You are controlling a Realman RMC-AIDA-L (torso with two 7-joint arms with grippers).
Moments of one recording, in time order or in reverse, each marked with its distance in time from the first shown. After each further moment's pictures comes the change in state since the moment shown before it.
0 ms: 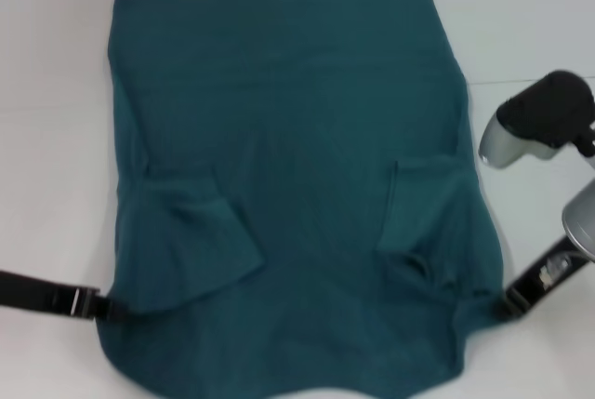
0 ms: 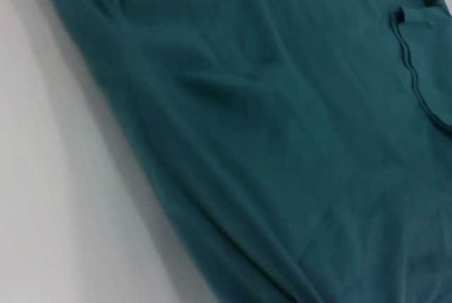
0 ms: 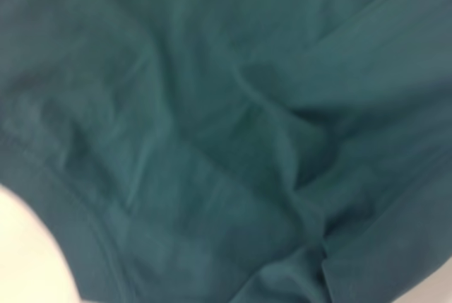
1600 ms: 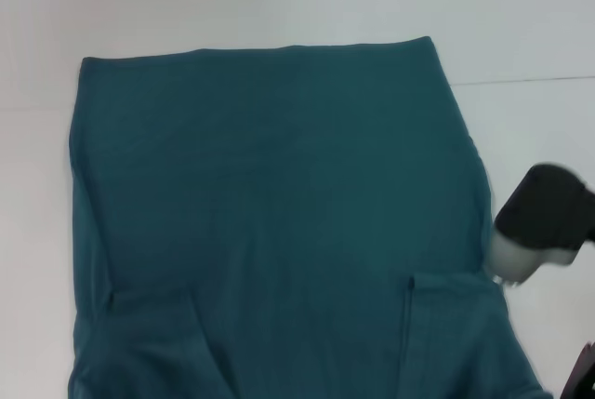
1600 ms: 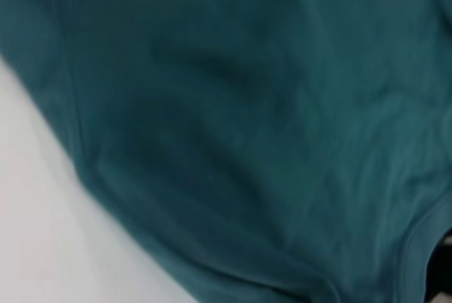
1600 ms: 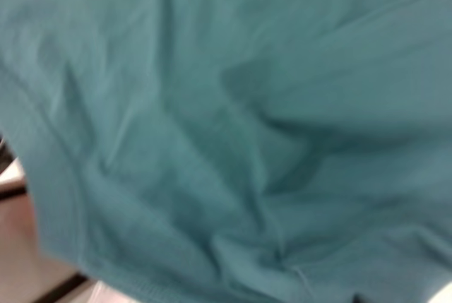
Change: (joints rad) left arm -0.065 0.039 -0.021 -0.042 0.224 0.450 0.034; right arm -0.113 -0.028 -0.248 -0.226 0.115 -0.331 0.029
